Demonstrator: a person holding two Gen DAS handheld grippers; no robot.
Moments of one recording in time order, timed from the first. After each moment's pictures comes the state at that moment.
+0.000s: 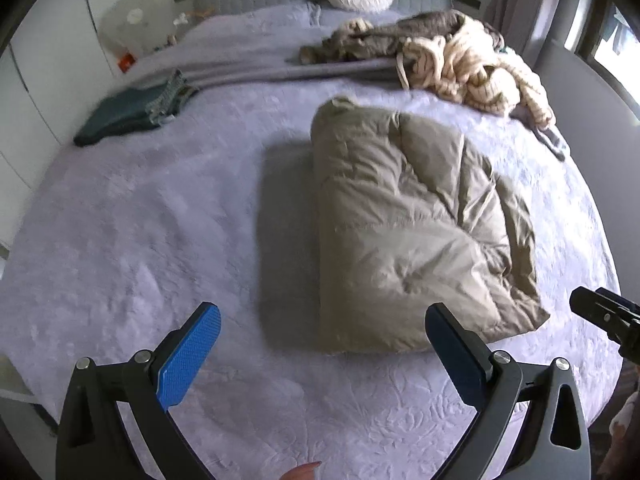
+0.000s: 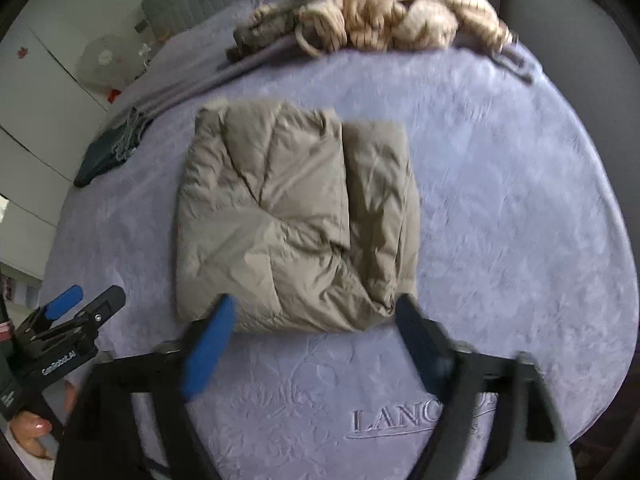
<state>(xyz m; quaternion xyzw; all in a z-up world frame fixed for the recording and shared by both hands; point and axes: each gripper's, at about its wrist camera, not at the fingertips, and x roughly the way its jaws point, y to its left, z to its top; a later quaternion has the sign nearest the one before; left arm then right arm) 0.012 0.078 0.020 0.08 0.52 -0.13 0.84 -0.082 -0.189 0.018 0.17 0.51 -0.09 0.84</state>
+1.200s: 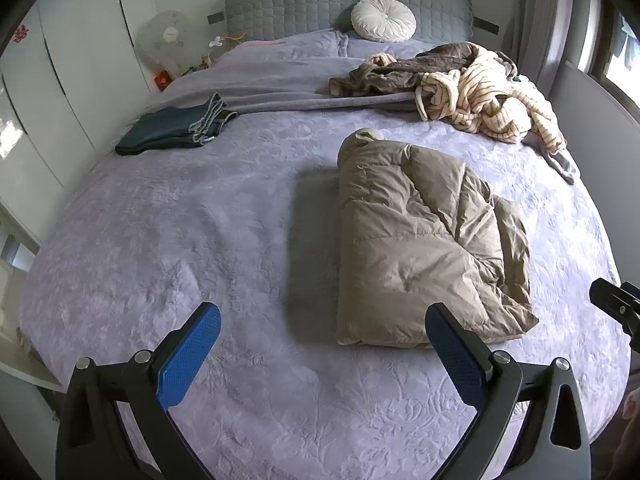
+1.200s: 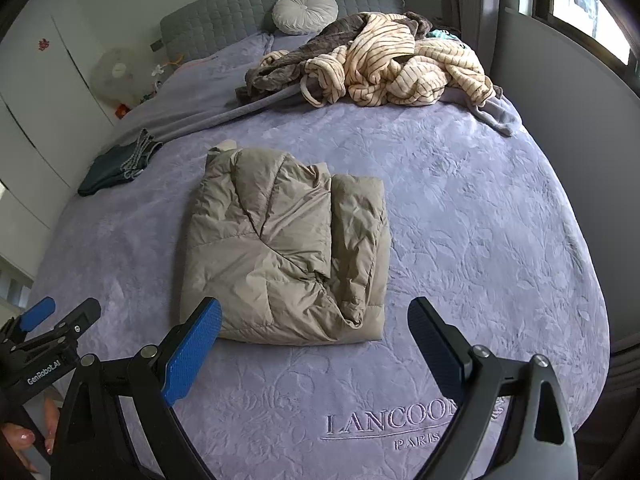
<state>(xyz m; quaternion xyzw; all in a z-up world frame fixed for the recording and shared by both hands) -0.025 0.090 0.066 0.08 0.48 -0.09 0.87 -0.111 -0.185 0.065 0.12 0.47 -0.11 0.87</state>
